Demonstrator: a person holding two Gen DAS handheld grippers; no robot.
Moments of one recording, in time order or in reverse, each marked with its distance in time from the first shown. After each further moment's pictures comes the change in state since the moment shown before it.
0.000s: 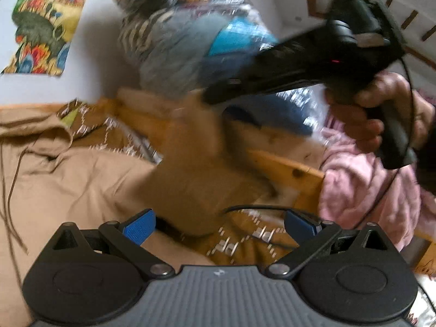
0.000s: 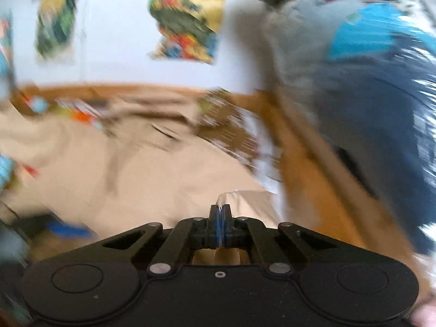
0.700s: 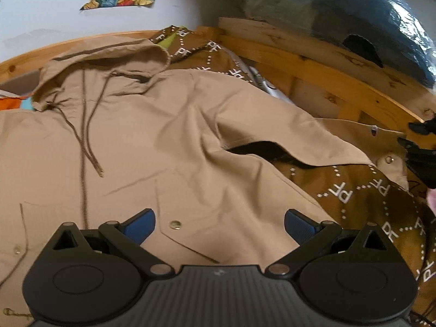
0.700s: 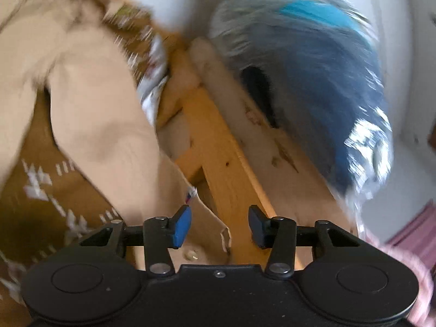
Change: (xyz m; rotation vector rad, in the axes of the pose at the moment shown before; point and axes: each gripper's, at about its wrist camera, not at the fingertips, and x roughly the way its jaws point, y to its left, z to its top) left arm 0.045 0.047 -0.044 -0.143 0.300 0.454; right arm 0.055 -0.041 -0.161 -0.552 0.165 -0.857
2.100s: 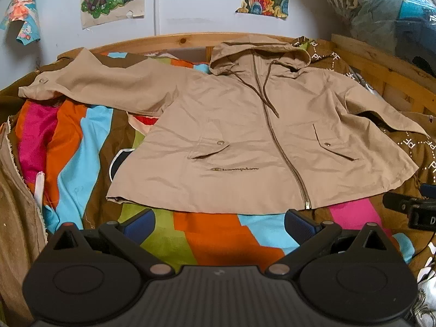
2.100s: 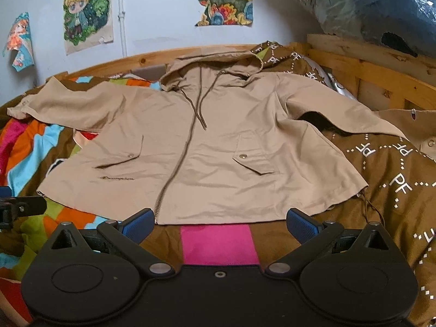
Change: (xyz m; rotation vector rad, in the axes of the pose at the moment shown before) left arm -0.234 0.108 -0.157 -0.166 -0.017 0.418; right arm -0.276 0.130 0.028 0.696 -0.068 0.774
